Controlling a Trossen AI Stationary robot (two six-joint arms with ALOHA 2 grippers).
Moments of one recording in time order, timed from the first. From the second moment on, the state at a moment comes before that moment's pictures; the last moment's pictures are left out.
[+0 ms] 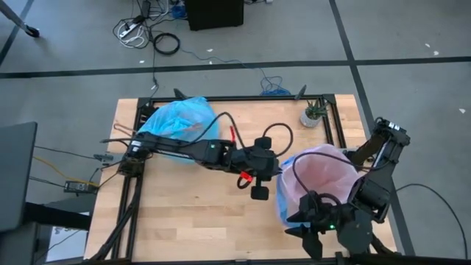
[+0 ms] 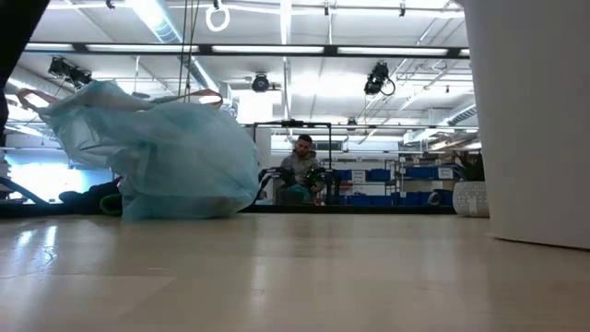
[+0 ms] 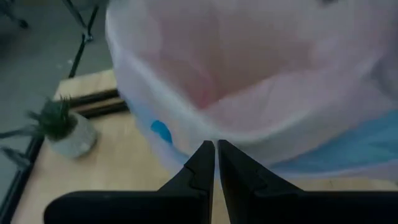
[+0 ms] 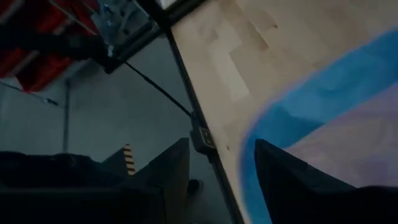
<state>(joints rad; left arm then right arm) -0.21 2.04 2.15 -0.63 -0.20 0.10 0.93 1.53 1.64 -0.76 0.61 1.17</state>
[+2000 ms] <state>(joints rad) -0.14 2.13 2.00 -0.51 -0.19 -0.03 1.12 1.51 1.64 -1.52 0.86 1.59</state>
